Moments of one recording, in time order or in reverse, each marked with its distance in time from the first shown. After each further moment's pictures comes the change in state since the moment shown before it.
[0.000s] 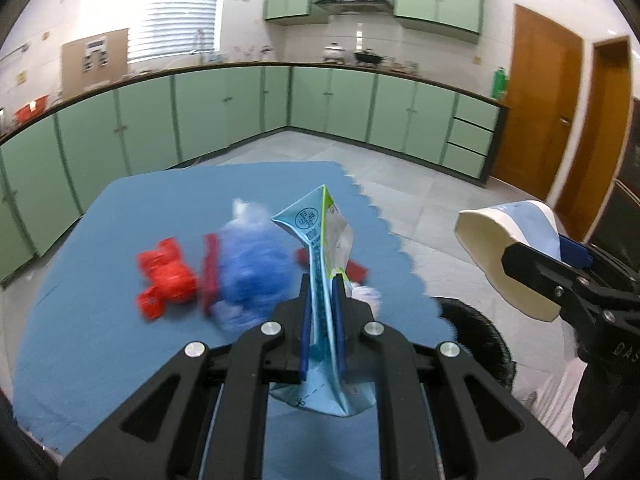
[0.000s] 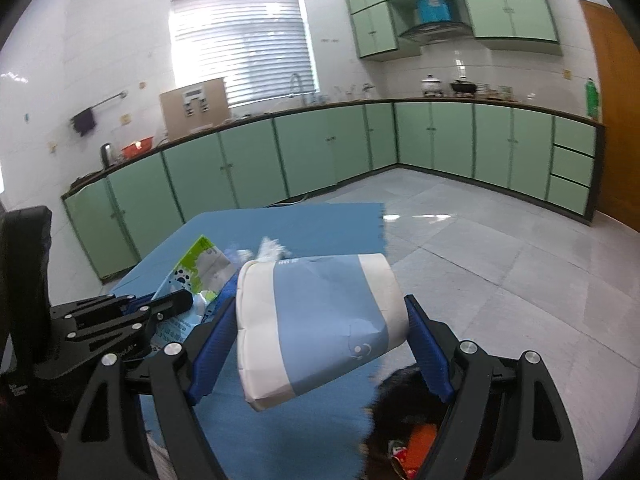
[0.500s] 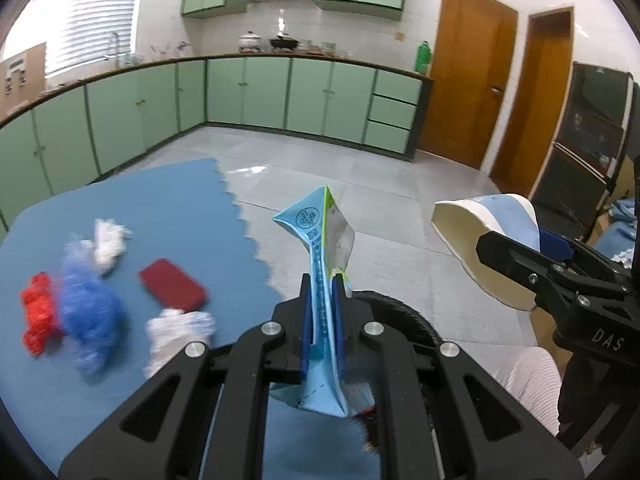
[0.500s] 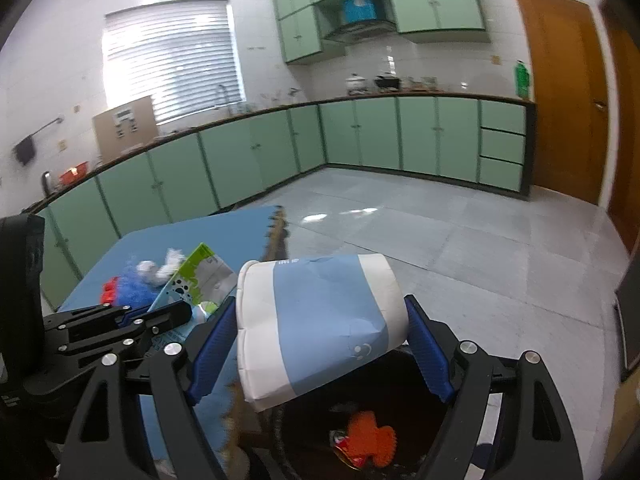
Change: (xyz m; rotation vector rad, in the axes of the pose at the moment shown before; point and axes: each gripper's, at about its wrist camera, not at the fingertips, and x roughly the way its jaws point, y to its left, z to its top) left arm 0.056 -0.114 -0.001 0.122 0.058 -0.250; right arm -0.036 -0.101 -0.018 0.124 -0.010 -0.218
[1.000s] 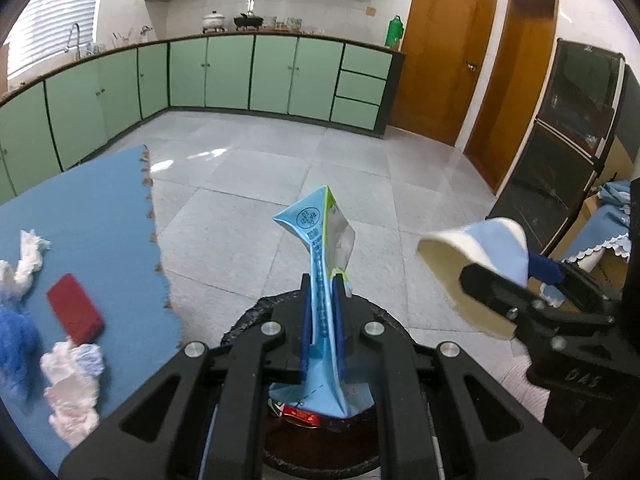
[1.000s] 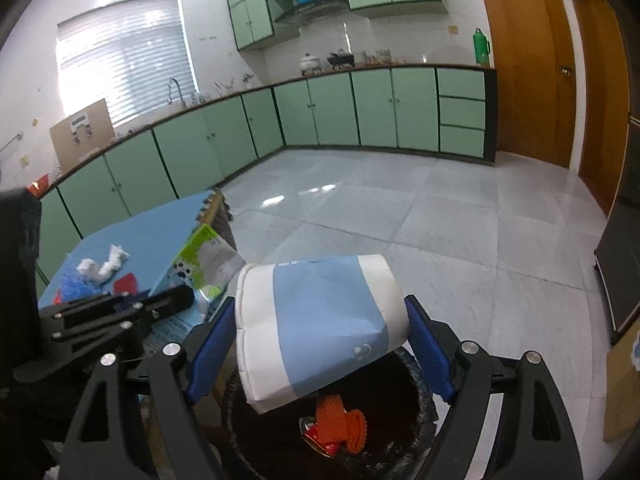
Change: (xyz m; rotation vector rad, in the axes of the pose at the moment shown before) left arm 0.080 -0.040 0.006 0.040 0.085 -0.104; right arm 0.039 -0.067 -0.021 0.079 0.090 -0.102
